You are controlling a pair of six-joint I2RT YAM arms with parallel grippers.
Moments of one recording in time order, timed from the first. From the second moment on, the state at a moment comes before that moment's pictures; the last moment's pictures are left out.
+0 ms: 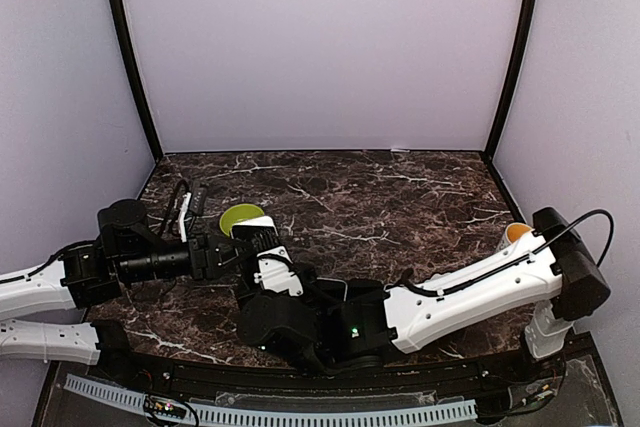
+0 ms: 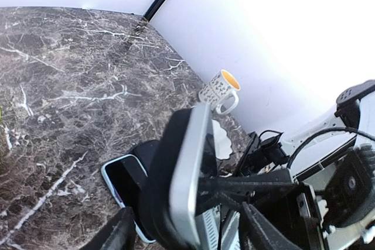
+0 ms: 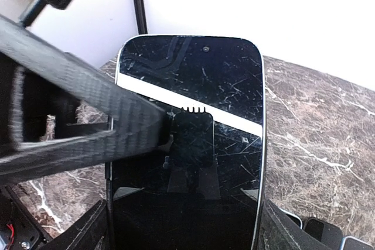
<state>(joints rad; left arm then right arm) -0.90 0.75 0.50 0.01 0.20 -0.66 1.62 1.91 1.42 -0.10 1.05 0.57</state>
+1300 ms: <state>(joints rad) -0.98 0.91 0.32 0.34 0.07 -0.30 1.40 1.52 1.18 -0.02 0.49 0.33</state>
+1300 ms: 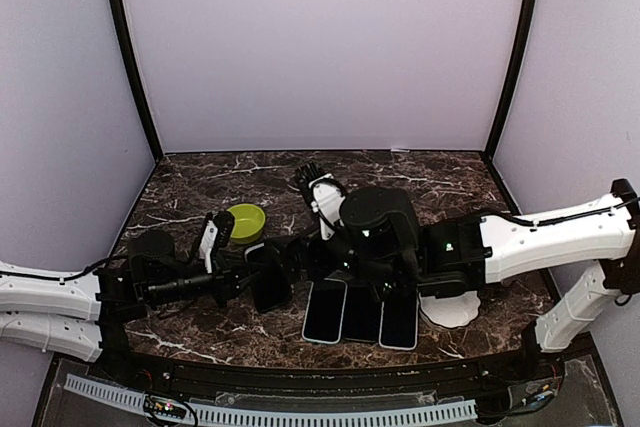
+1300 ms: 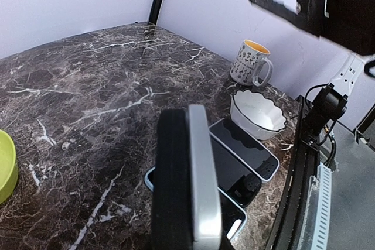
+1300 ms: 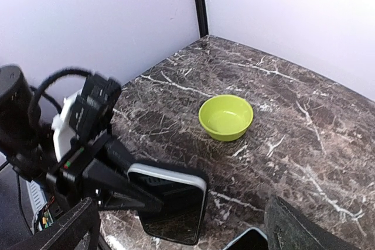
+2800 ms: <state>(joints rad) -0.99 1.48 0.15 1.18 0.10 -0.04 1.24 1.71 1.04 0.34 0.33 0.04</state>
